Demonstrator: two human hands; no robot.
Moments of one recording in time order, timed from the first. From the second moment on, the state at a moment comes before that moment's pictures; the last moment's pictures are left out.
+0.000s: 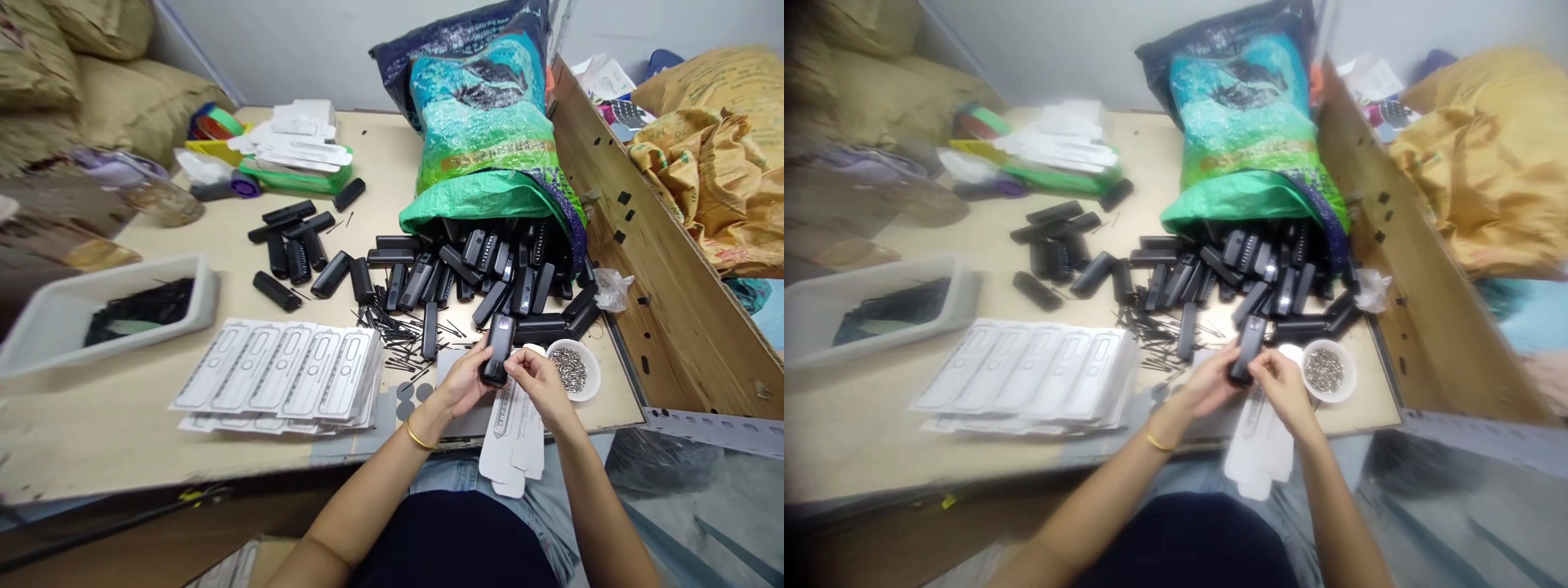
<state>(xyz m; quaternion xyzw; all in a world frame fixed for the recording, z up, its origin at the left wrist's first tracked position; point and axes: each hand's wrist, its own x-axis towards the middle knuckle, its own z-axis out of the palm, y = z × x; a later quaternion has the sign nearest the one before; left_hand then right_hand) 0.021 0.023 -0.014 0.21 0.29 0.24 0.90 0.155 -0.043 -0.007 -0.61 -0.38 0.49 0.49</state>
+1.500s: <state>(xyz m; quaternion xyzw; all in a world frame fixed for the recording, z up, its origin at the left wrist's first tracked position) 0.010 0.021 0.012 0.20 0.26 0.22 0.92 0.148 -0.041 0.014 -0.65 -0.41 0.47 0.44</state>
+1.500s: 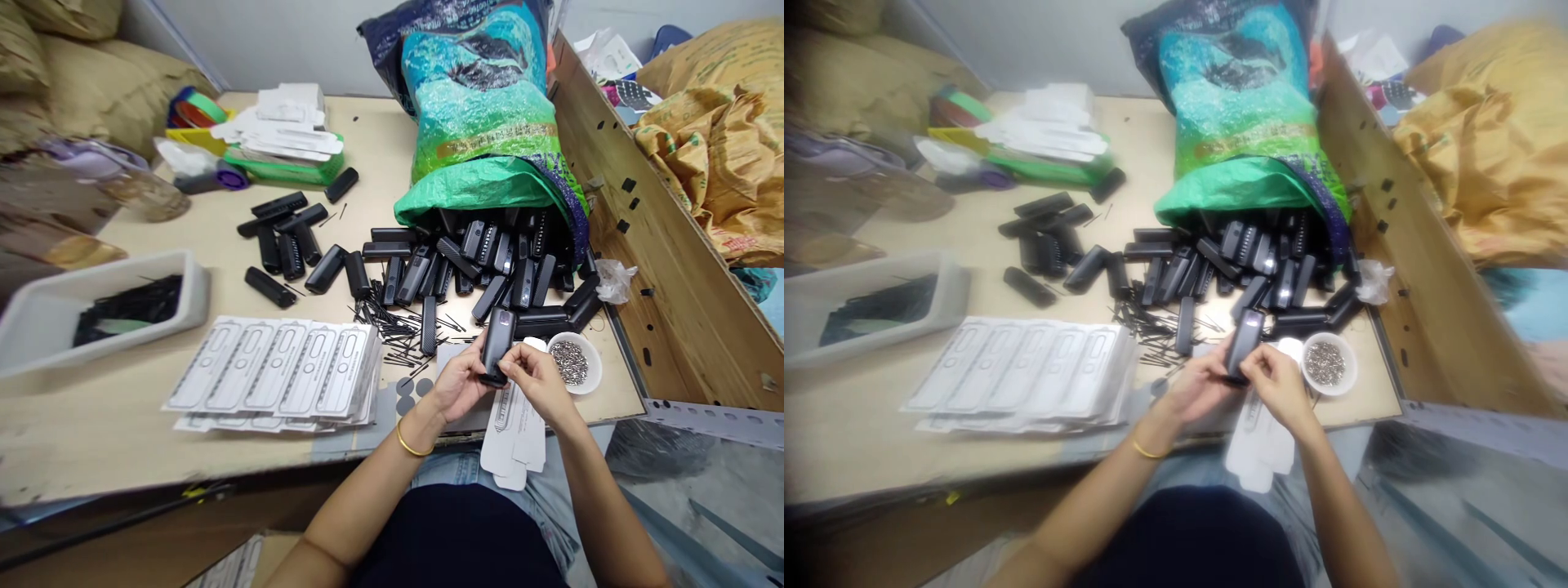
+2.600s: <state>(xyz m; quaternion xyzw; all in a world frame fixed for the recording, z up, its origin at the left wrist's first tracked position) 0.007 0.020 0.016 0.25 0.25 0.24 0.90 0.137 -0.039 0.021 -0.69 -0.47 0.38 0.40</state>
